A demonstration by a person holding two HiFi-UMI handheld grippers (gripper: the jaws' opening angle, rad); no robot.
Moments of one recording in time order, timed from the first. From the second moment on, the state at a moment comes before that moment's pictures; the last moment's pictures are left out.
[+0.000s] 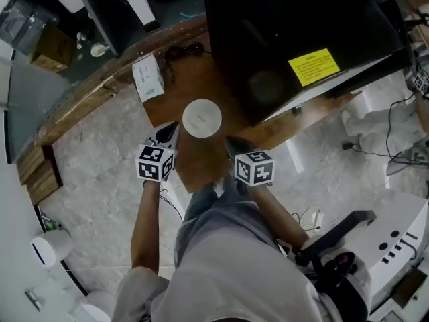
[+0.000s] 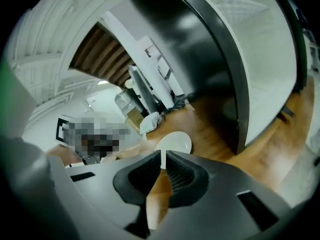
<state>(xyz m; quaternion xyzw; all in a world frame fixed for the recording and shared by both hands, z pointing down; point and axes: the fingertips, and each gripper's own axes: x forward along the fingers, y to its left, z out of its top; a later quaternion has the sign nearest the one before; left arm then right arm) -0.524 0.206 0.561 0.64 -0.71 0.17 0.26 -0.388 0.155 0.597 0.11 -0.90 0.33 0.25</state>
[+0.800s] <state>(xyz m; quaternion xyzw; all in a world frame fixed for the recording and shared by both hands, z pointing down) -0.675 0.112 0.748 0.74 -0.49 0.24 0.39 -0.533 0.090 0.764 0.28 -0.76 0.54 0.24</state>
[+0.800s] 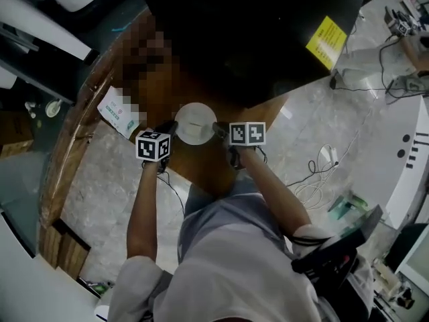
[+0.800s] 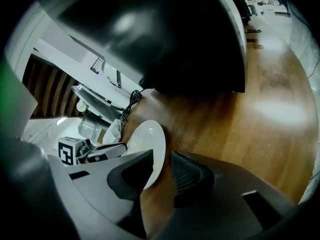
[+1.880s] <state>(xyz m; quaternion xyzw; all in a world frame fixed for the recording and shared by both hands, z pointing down) -0.687 0.105 0.750 0.73 -0.54 0.20 0.37 -0.559 0.098 0.763 0.19 -0.69 0.69 0.10</state>
